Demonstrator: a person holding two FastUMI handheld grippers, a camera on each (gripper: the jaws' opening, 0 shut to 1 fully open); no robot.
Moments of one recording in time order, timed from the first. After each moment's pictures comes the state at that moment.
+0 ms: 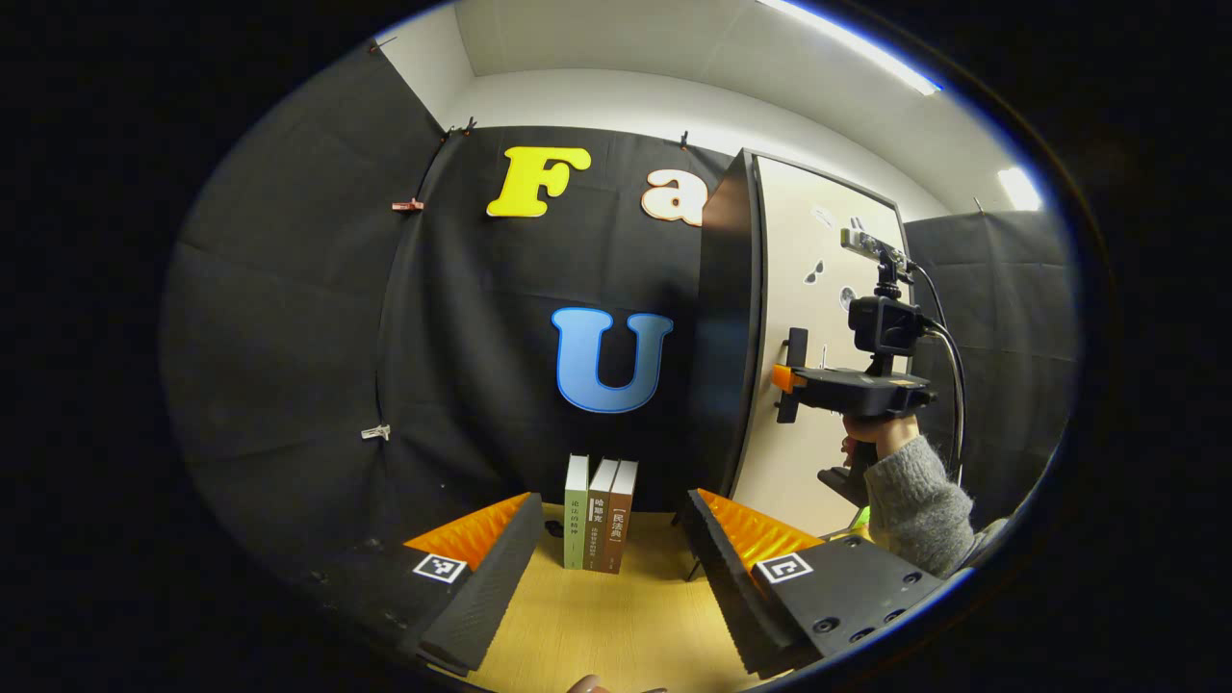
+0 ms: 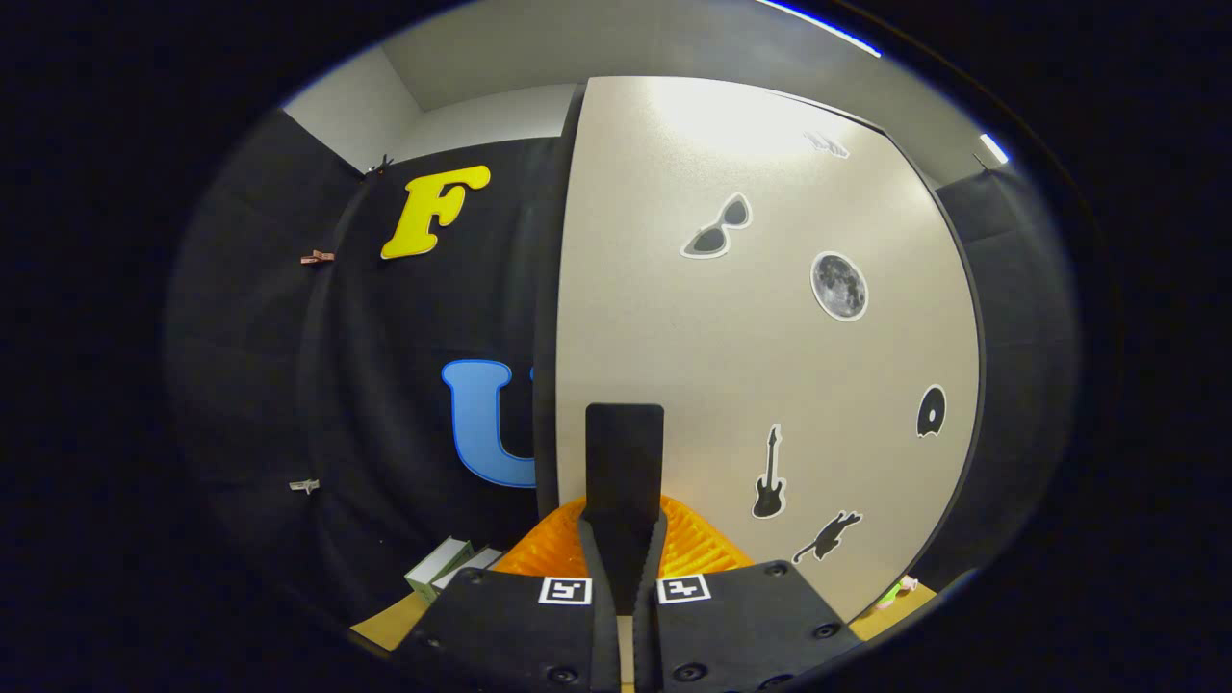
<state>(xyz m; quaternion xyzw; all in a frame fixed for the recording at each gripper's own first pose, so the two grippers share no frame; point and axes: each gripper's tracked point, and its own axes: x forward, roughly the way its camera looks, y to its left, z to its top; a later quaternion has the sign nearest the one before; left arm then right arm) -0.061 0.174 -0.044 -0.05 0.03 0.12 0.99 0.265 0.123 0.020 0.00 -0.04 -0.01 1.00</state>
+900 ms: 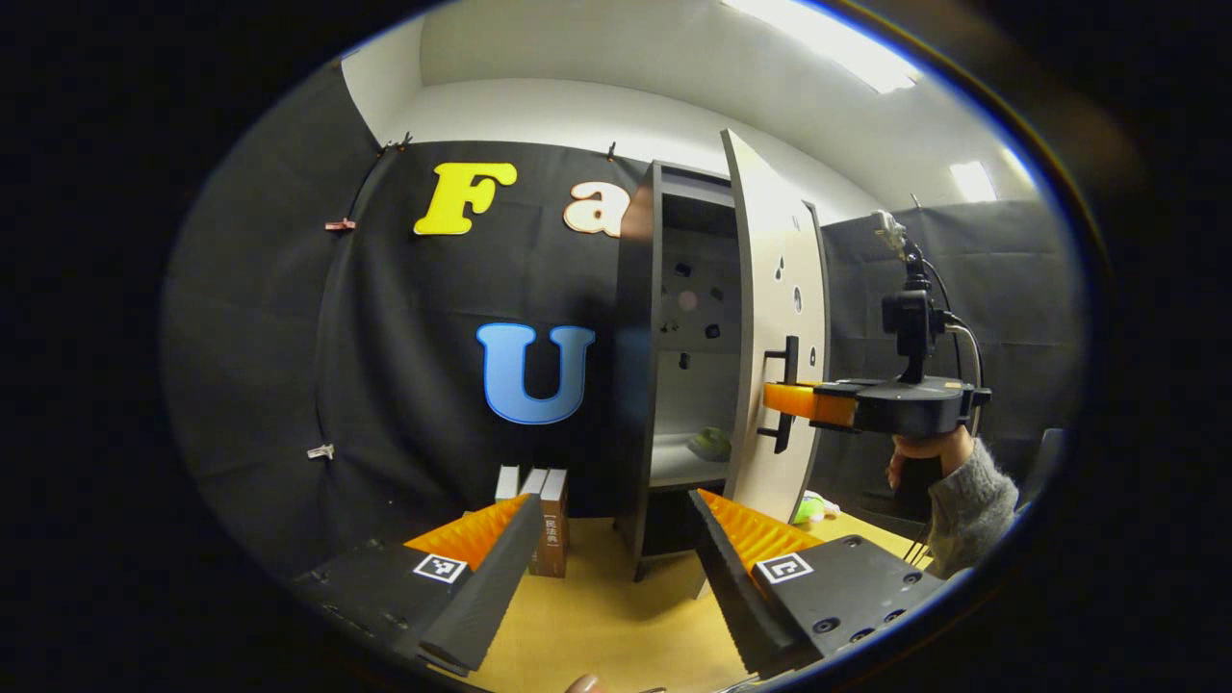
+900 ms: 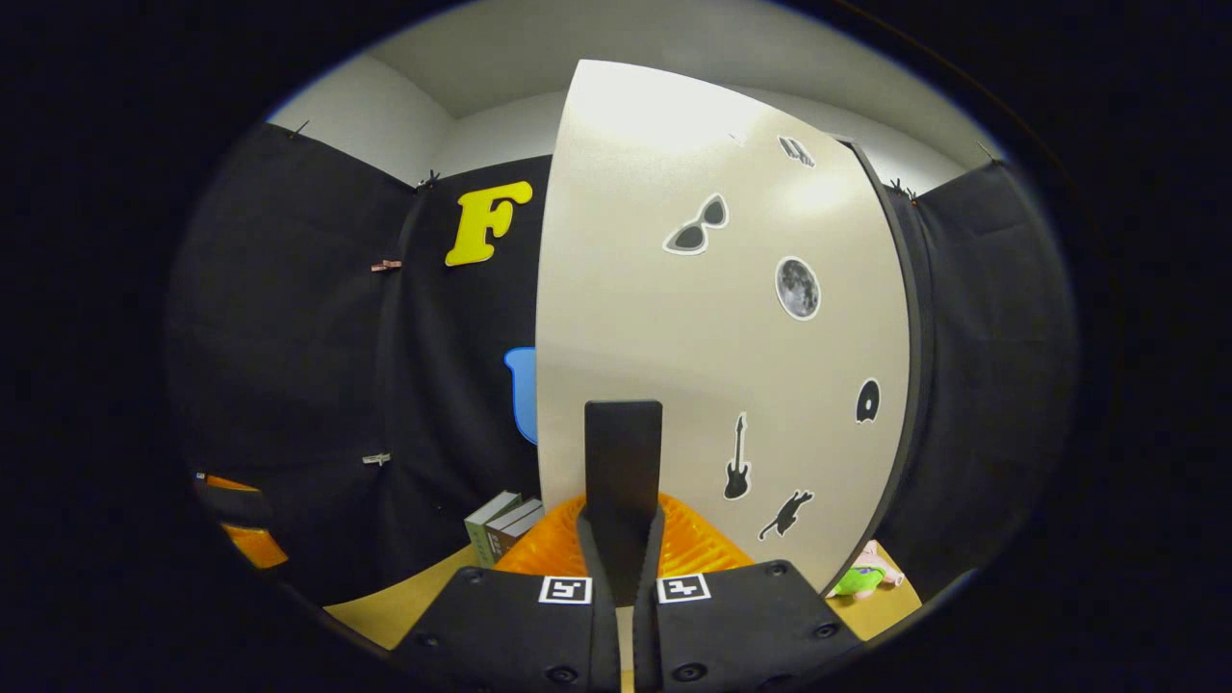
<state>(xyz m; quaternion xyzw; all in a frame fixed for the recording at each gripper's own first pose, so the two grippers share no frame) -0.068 0.082 -0.028 -0.03 0.01 0.02 1.00 0.151 0.102 0.028 0.01 -0.01 0.07 1.00</state>
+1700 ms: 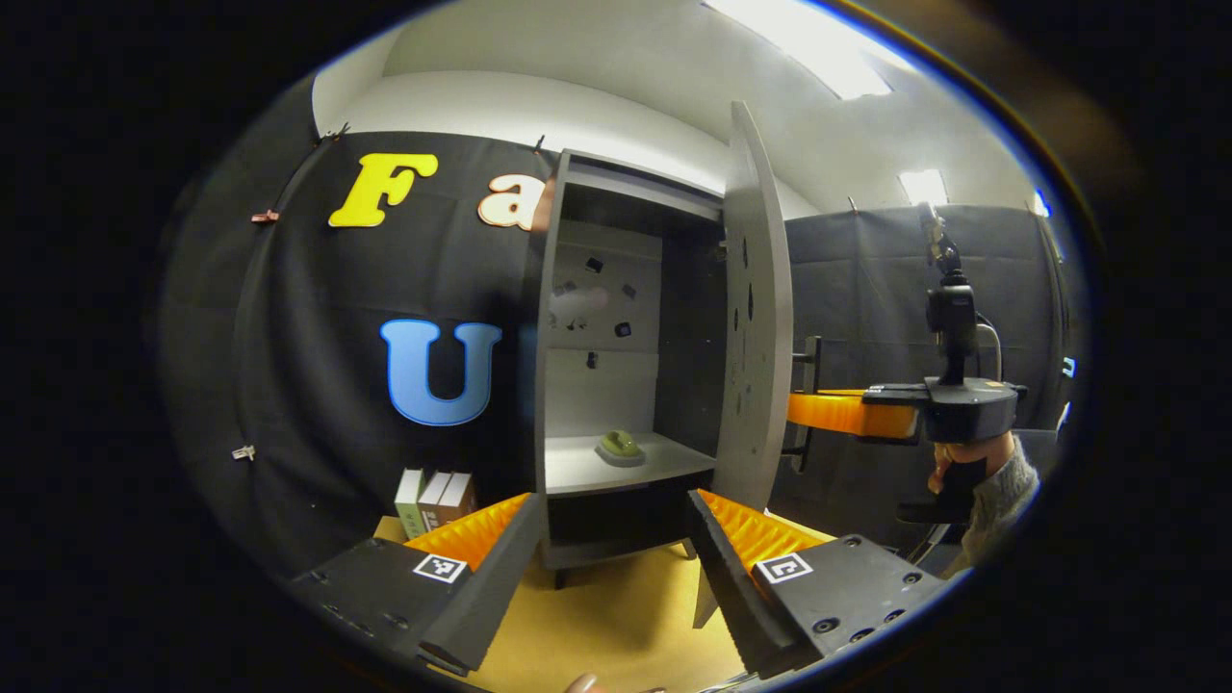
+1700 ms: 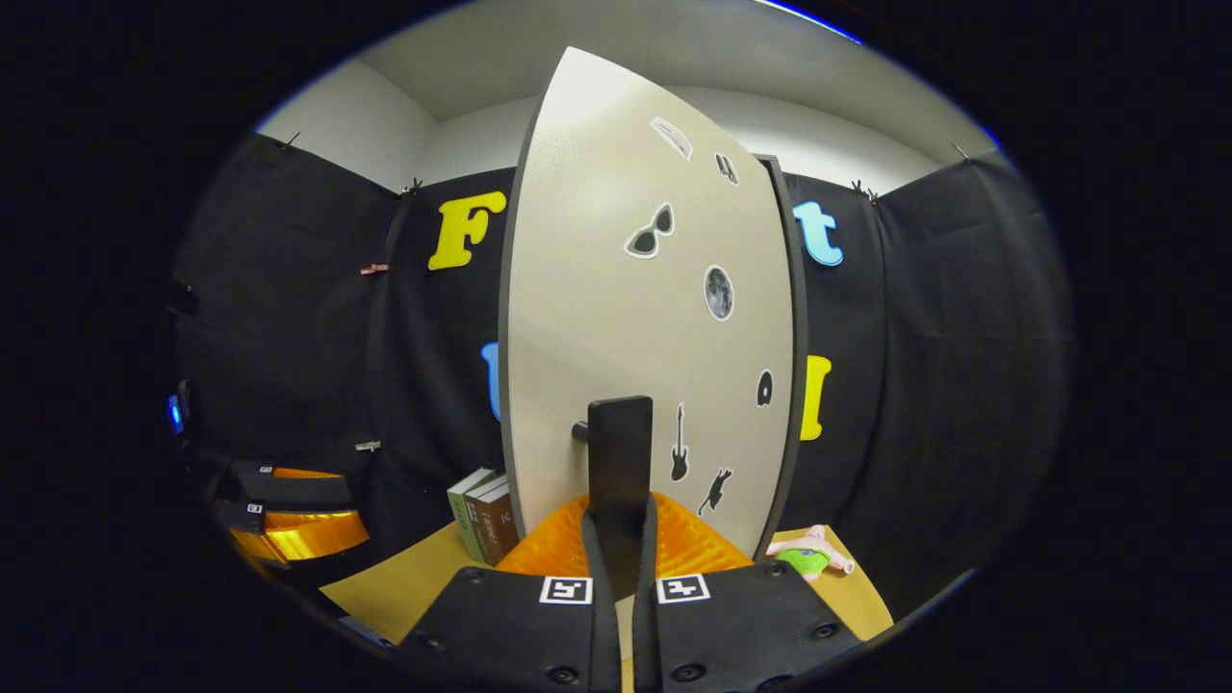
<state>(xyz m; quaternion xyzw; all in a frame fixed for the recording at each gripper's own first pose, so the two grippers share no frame) -0.030 -0.018 -0.021 -0.03 0.01 -0.09 1.00 0.086 0.035 0.032 0.01 0.00 0.04 1.00</state>
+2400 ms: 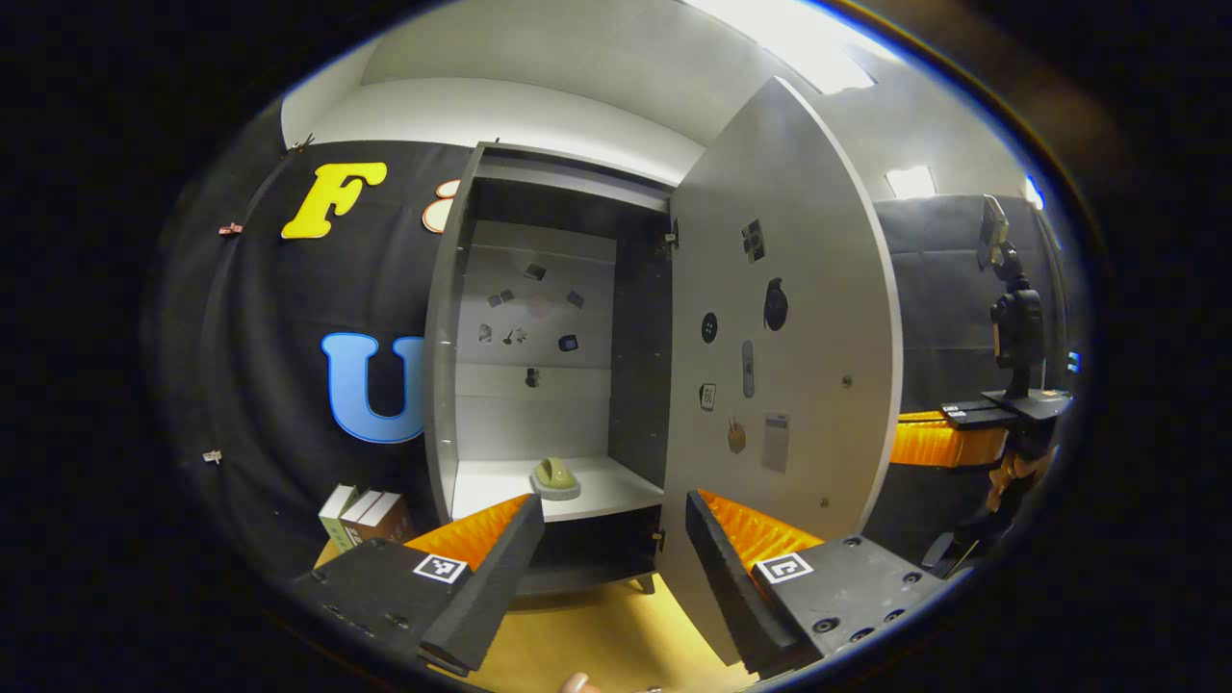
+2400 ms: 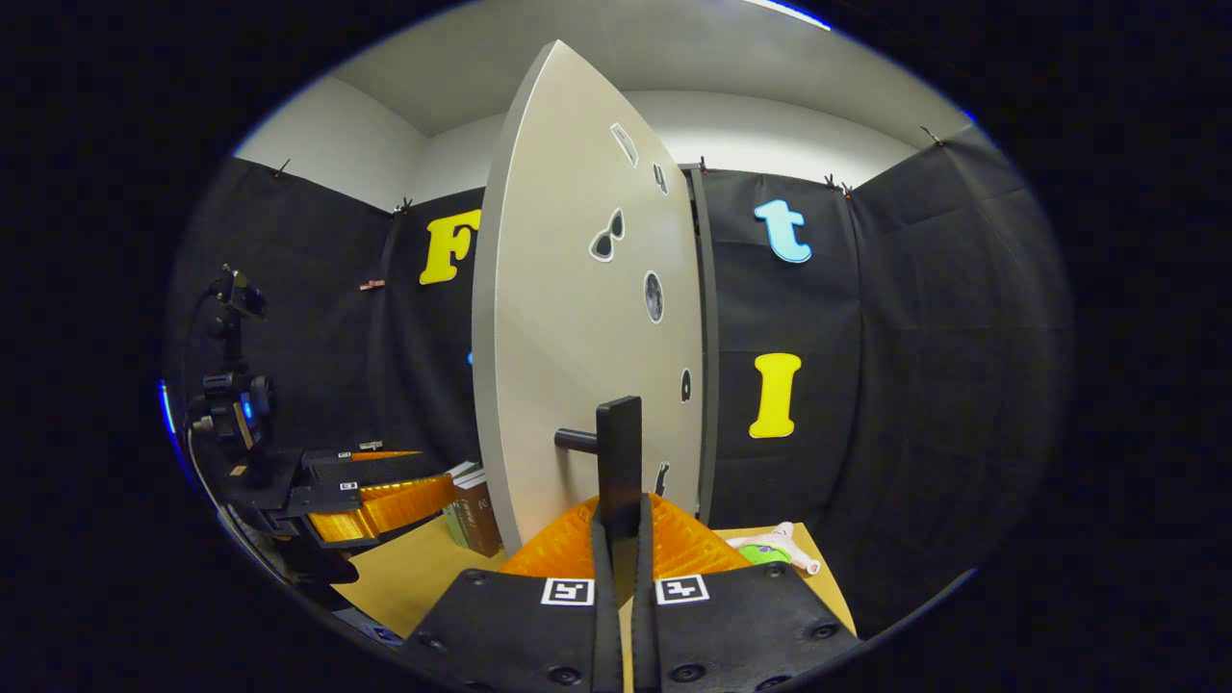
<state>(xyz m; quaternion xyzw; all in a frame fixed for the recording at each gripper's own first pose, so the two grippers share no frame) 0.049 -0.144 -0.003 -0.03 -0.02 -0.10 0.99 0.060 -0.046 0.031 0.02 -0.01 0.05 1.00</state>
